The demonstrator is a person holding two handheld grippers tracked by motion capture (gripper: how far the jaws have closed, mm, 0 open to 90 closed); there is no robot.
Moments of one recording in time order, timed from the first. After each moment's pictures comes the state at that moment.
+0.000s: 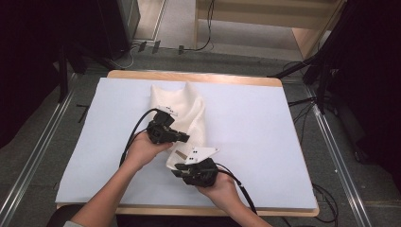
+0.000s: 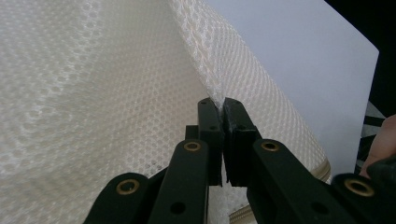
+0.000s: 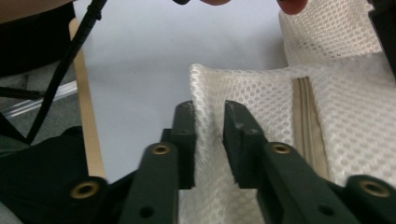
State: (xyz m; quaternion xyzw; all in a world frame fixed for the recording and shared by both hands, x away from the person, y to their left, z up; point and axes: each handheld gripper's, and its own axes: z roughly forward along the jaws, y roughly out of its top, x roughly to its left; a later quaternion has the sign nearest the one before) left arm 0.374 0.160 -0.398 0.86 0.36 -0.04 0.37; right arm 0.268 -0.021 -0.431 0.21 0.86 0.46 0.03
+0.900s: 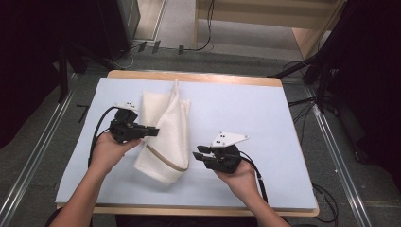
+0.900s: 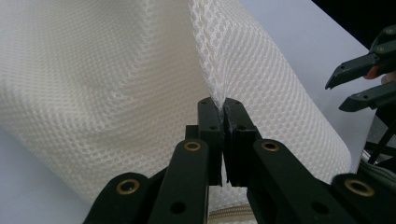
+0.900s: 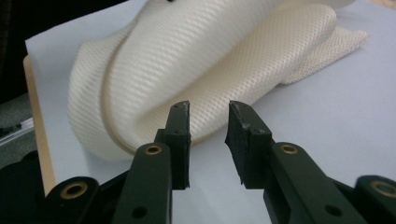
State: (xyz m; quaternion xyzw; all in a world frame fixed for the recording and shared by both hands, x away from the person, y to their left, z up) left arm 0.349 0.250 -0.370 0.82 0.41 0.01 0.40; right arm 0.295 -0.077 -0.410 0.28 0.83 0.48 0.08
